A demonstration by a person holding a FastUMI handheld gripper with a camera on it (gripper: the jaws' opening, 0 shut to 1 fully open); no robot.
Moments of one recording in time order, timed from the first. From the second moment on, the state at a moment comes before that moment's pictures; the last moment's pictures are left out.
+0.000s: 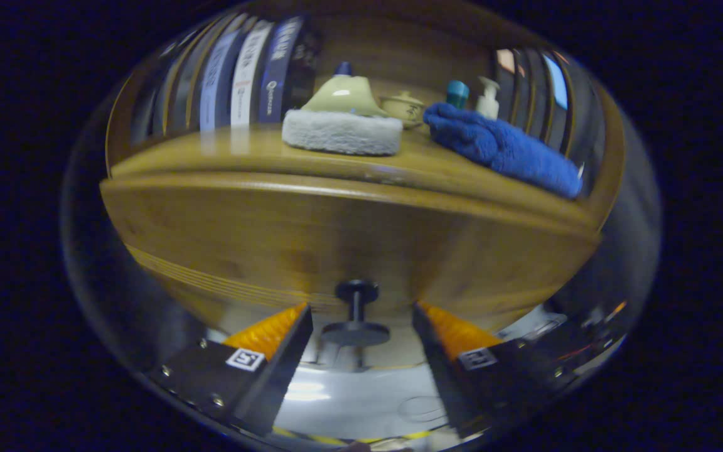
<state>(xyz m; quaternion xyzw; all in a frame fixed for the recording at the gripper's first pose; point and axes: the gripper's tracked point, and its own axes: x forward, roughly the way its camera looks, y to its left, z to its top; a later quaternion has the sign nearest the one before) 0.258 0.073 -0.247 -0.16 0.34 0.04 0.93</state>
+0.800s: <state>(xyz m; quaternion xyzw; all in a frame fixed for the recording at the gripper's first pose) 0.225 0.100 -0.171 -0.06 0.27 0.14 0.95</state>
